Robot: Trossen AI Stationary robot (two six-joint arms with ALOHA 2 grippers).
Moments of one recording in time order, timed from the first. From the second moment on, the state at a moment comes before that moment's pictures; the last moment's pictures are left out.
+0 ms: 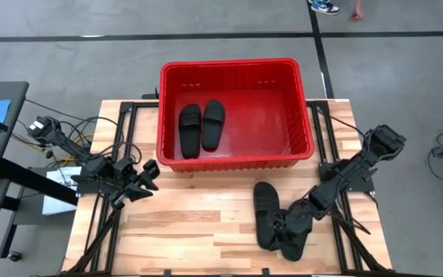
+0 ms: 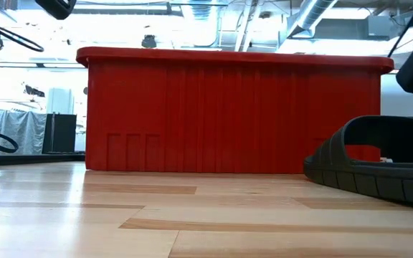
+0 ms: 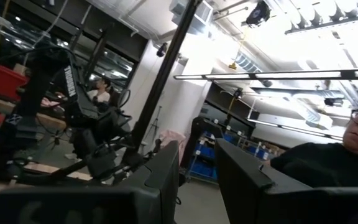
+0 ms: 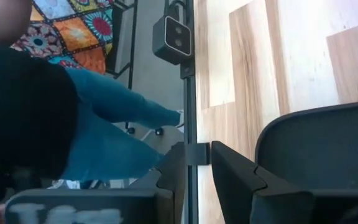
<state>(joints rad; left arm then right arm) -0.54 0.65 0.14 0.98 -0.12 -0.37 0.70 1.49 0.70 0.17 -0.11 0.94</state>
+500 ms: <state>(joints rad) -0.54 0.65 0.14 0.97 -0.11 -0.39 0.74 1.50 0.73 0.02 -0.15 0.90</state>
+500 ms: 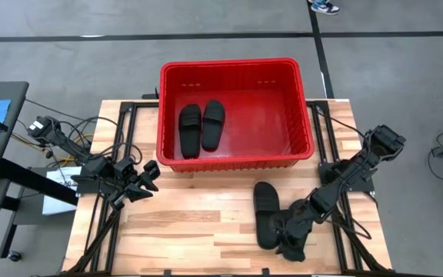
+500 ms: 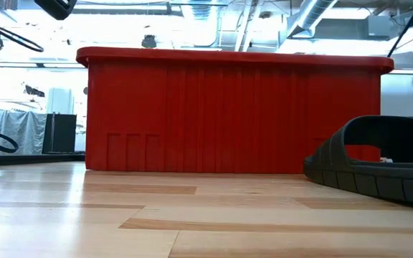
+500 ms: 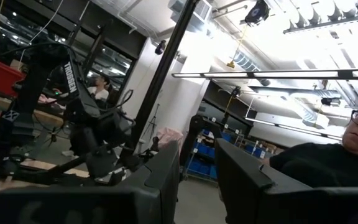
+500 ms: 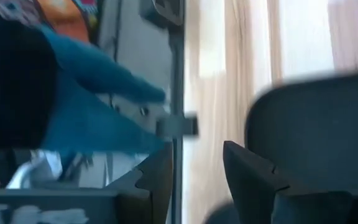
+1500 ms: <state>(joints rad) -0.54 0.65 0.14 0.93 -0.11 -0.39 0.95 1.50 0.99 -0.67 -0.09 1.44</state>
